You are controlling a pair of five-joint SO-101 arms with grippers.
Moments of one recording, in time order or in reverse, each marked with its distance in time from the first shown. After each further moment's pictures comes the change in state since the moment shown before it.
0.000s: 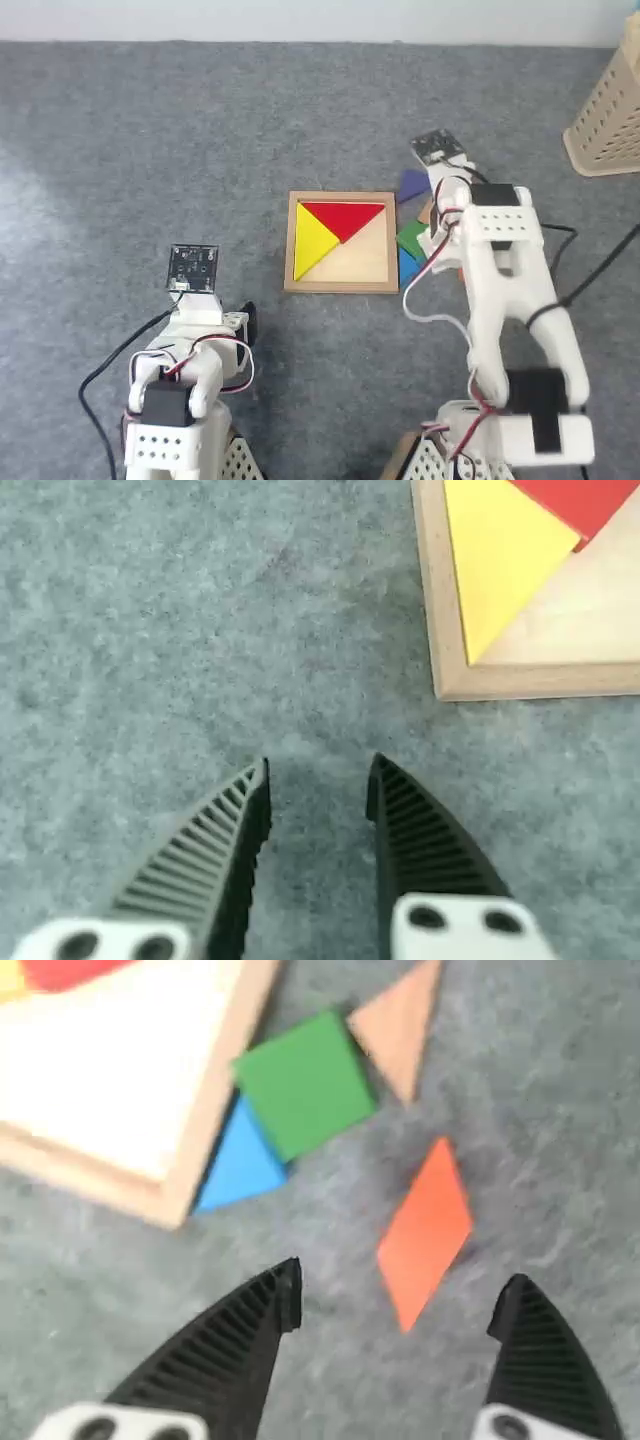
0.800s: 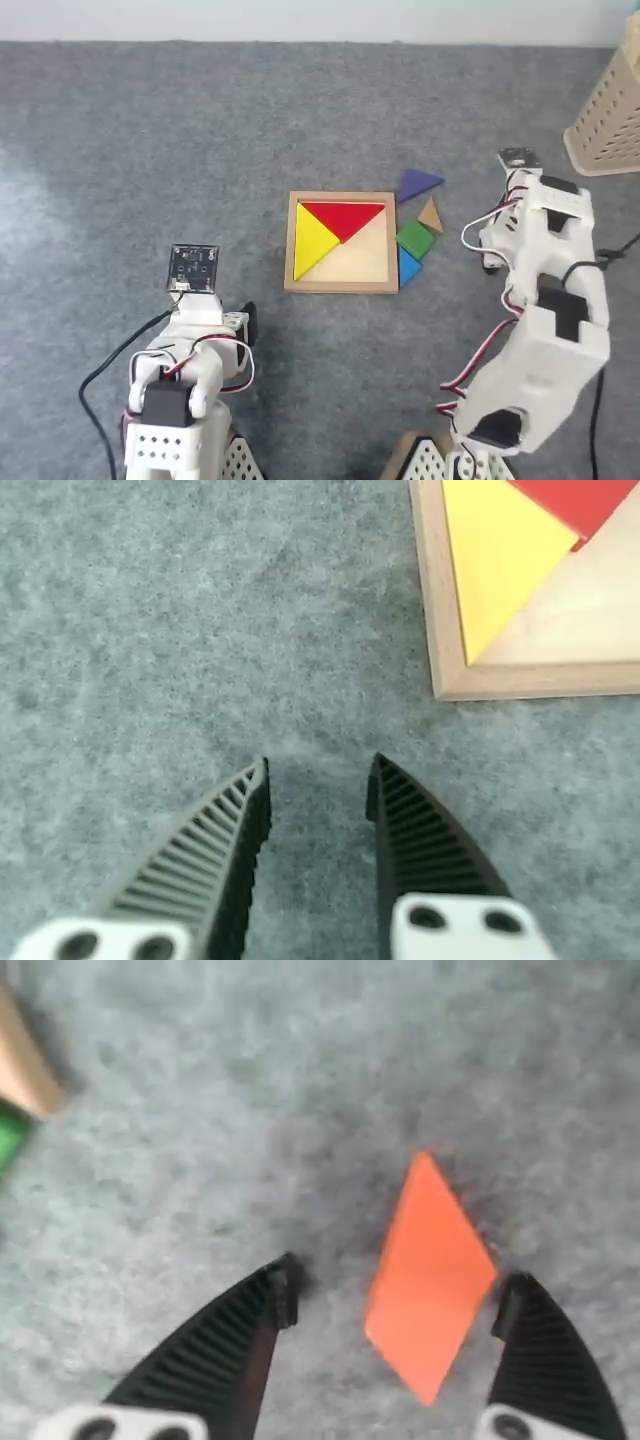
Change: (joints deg) left arm 0.2 0.0 0.0 0.0 0.0; right arm 19.2 29.1 -14.8 -4.7 -0.4
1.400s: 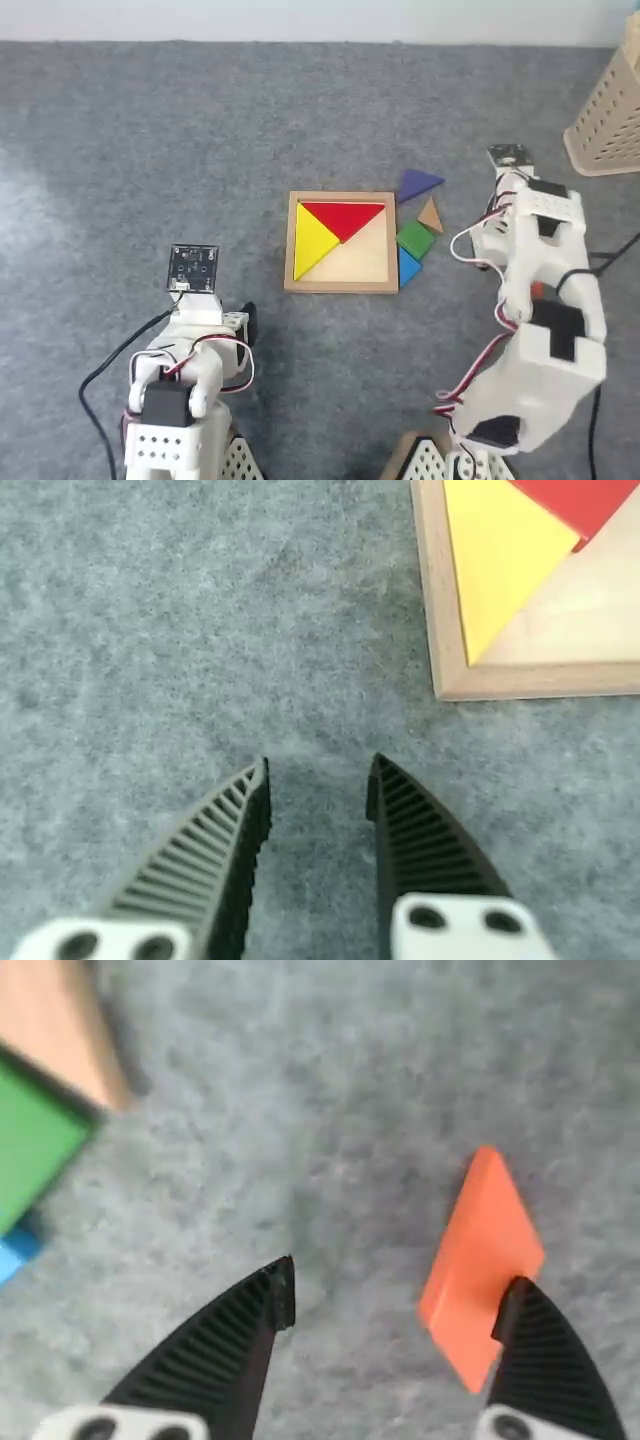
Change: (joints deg) left arm -0.1 0.0 0.0 0.0 0.0; right arm 0.2 -1.1 1.6 -2.5 -2.3
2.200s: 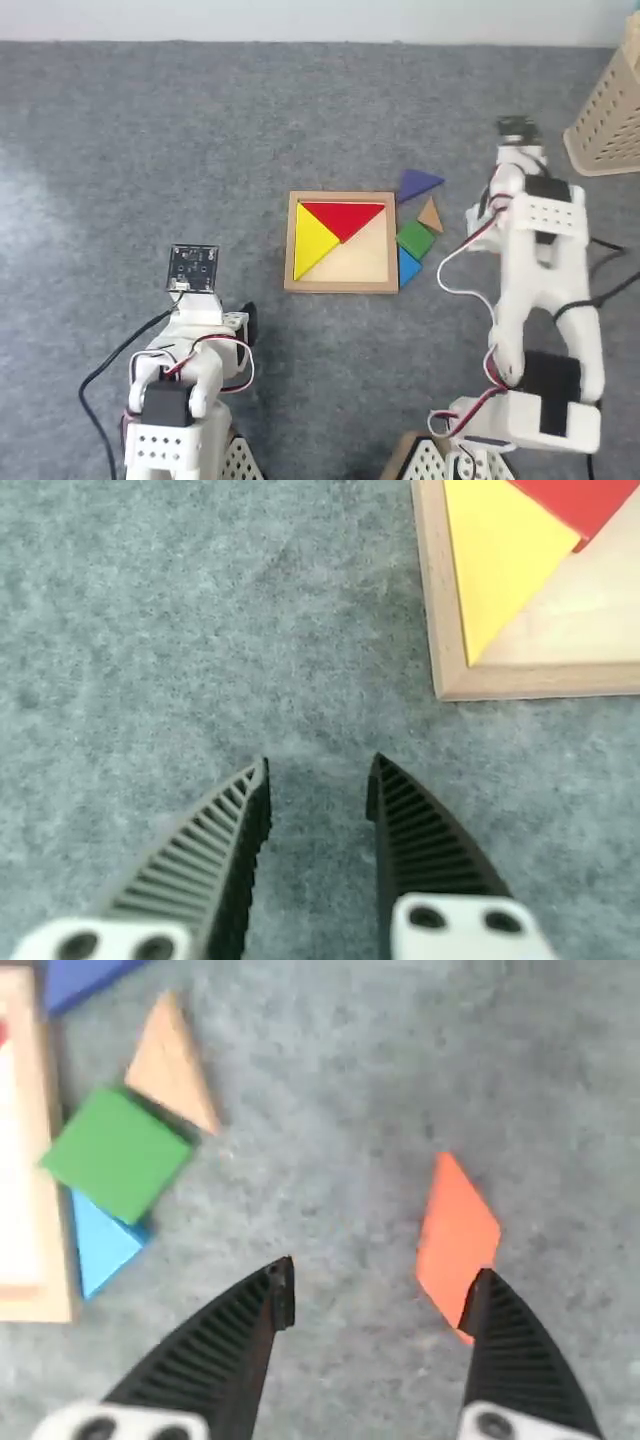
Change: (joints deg) left arm 0.1 0.0 0.0 0.0 0.0; right arm -6.2 -22.8 8.7 2.2 -6.1
